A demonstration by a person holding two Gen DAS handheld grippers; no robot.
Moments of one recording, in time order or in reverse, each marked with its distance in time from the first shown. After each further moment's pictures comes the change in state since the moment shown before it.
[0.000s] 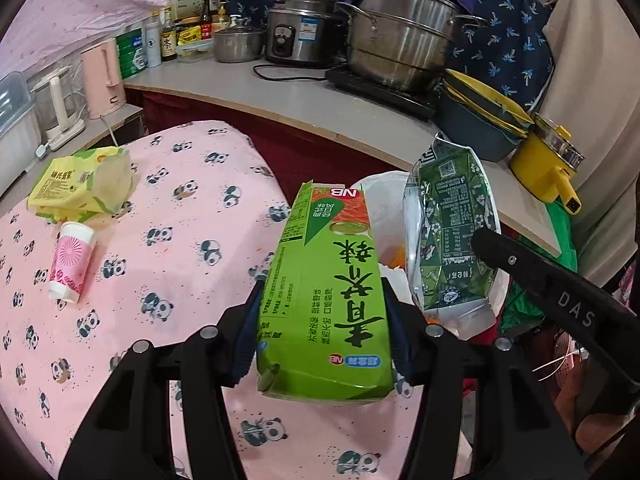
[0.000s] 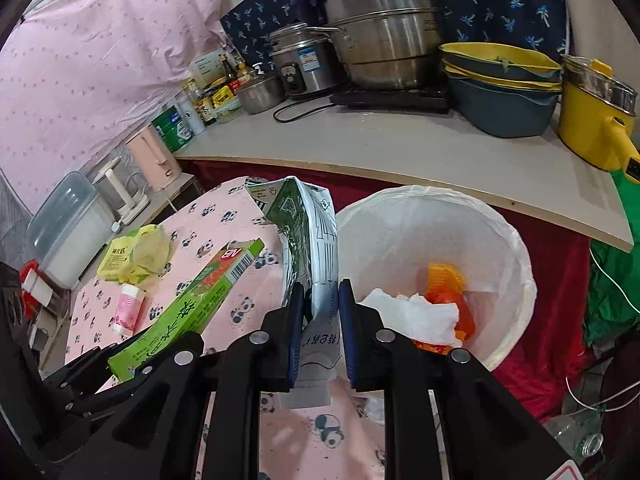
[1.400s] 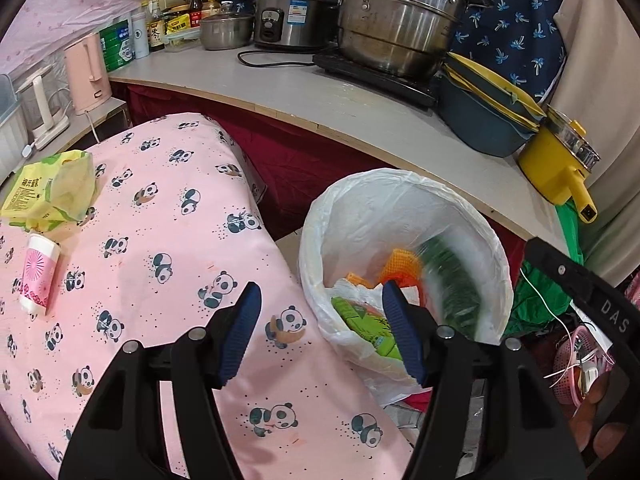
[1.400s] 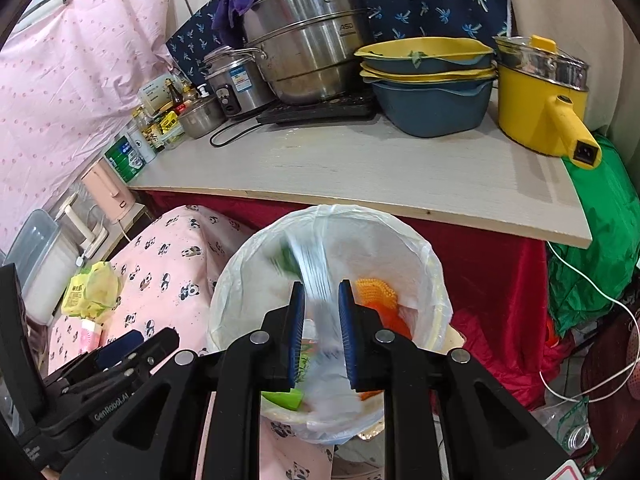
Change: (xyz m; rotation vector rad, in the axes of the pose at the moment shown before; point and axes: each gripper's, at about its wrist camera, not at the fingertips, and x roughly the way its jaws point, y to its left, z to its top) left arm 0.047 -0.030 0.022 -0.018 0.046 0.020; right arm 0.003 -0.064 0.021 0.075 -0.032 -0.102
